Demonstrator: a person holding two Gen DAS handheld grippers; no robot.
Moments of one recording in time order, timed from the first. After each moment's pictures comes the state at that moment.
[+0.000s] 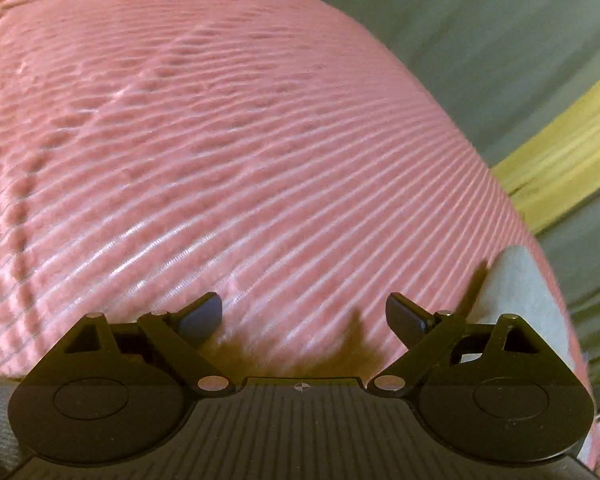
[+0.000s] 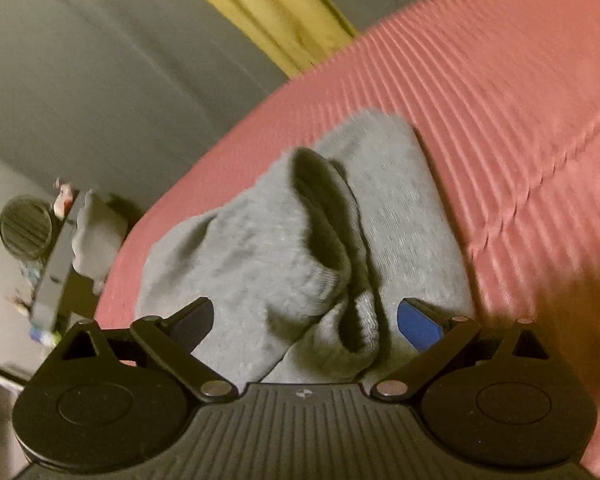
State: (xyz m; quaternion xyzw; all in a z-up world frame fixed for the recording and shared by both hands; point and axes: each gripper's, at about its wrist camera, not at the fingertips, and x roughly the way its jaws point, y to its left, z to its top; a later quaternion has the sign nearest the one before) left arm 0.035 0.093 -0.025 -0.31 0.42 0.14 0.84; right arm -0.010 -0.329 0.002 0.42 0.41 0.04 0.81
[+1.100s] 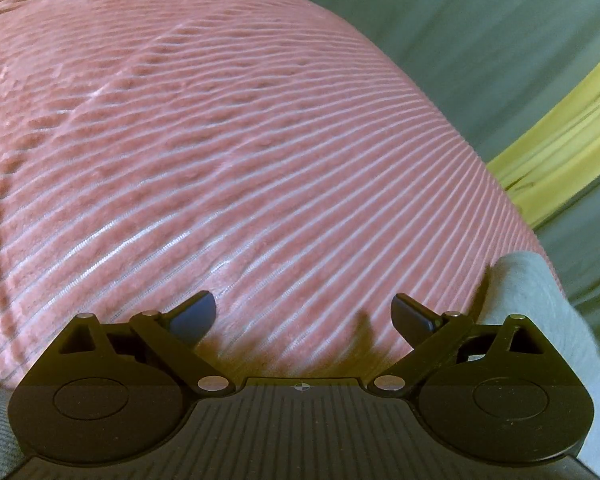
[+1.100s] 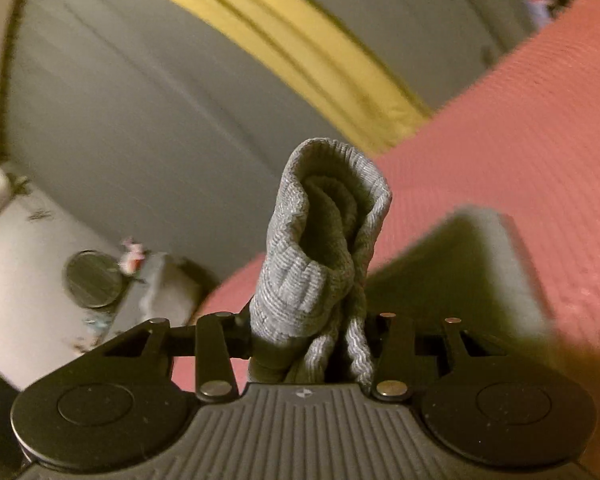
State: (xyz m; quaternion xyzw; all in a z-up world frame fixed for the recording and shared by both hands) left arm 0.035 0.086 -0.021 -0.31 0.41 0.13 0.85; right arm -0.018 -0.329 0.049 0.42 0.30 0.05 0.86
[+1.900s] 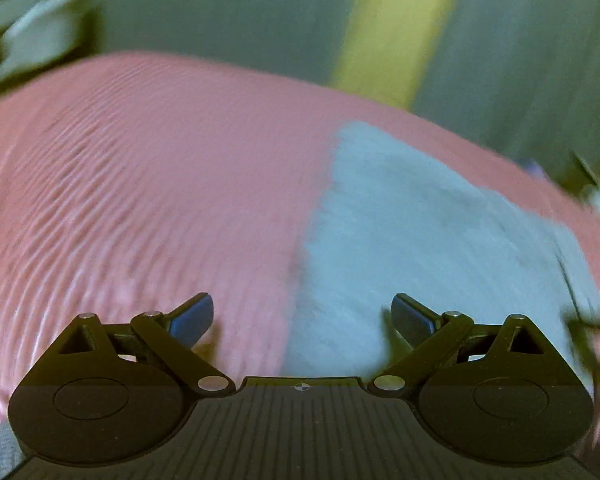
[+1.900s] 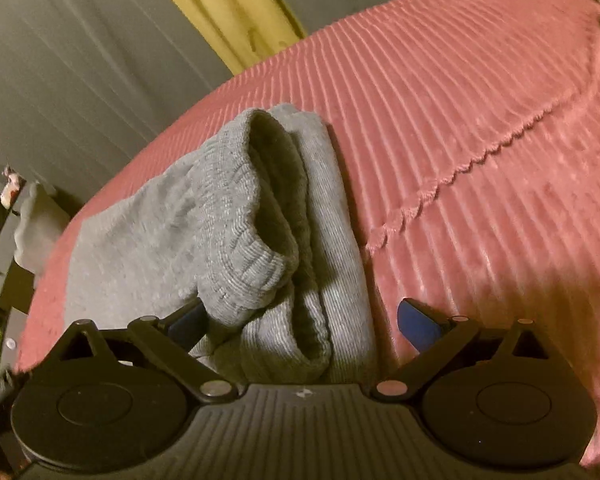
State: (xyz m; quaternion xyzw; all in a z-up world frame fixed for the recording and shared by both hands) left arm -0.009 -0.020 0.022 -0.04 0.40 -0.11 0.91; right arm -0.023 -0.340 -0.022 0.34 0.42 -0.04 0.84
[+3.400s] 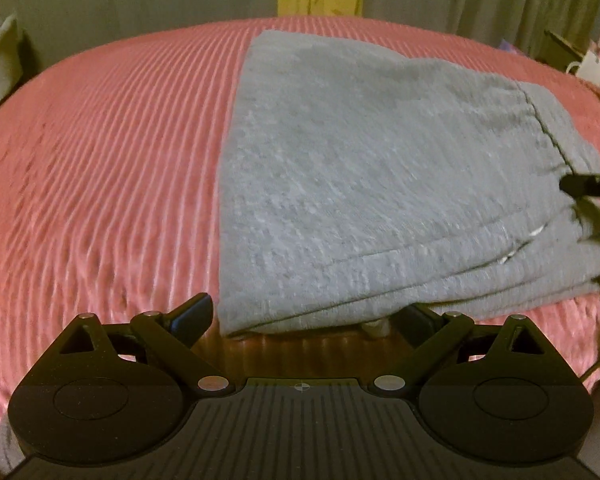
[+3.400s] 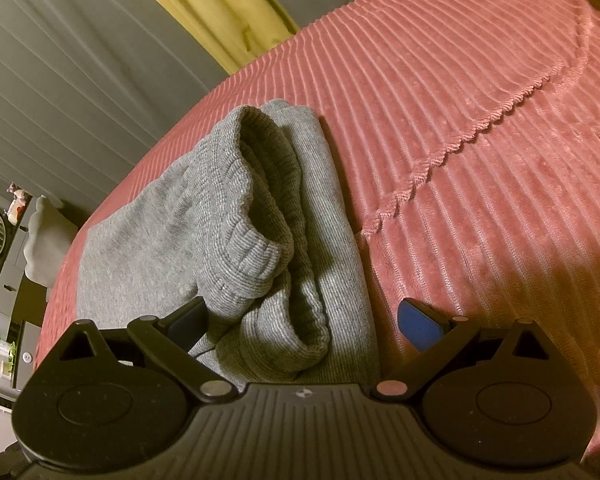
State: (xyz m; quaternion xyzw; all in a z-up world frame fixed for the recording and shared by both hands) left arm -0.011 -0.064 -0.009 0.07 0.48 -0.14 0.86; right arm -0.048 -0.352 -0.024 0.37 0.41 -0.04 0.83
